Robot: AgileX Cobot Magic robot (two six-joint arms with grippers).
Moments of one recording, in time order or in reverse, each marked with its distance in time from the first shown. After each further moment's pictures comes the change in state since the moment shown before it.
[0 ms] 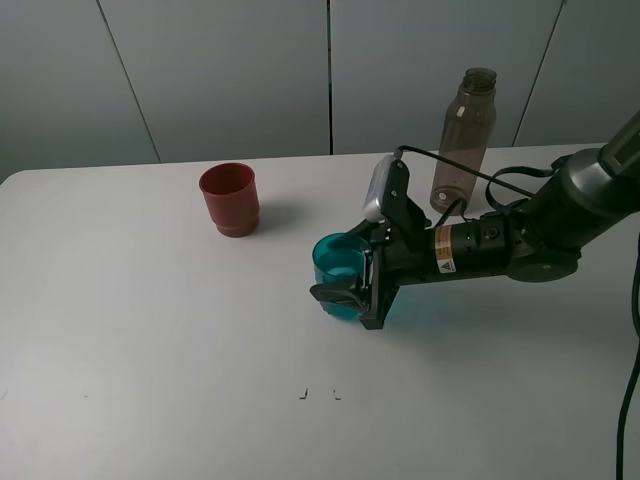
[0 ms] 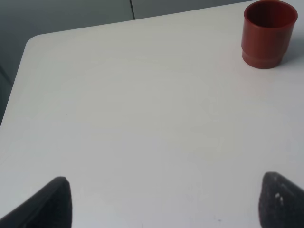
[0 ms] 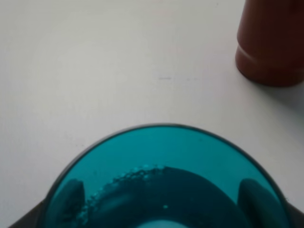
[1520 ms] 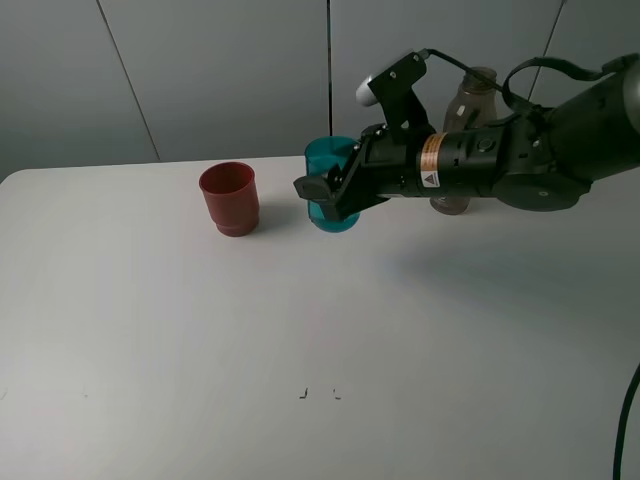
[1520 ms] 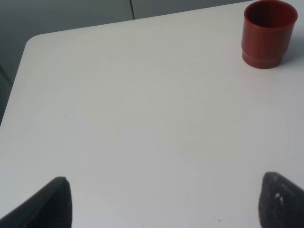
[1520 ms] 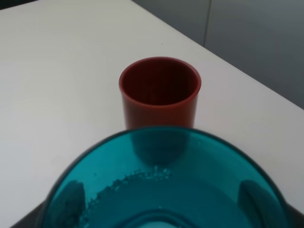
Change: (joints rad) left arm 0.000 0.000 0.000 0.000 0.000 0.000; right arm 0.107 -0.278 -0.120 0.236 0.355 0.313
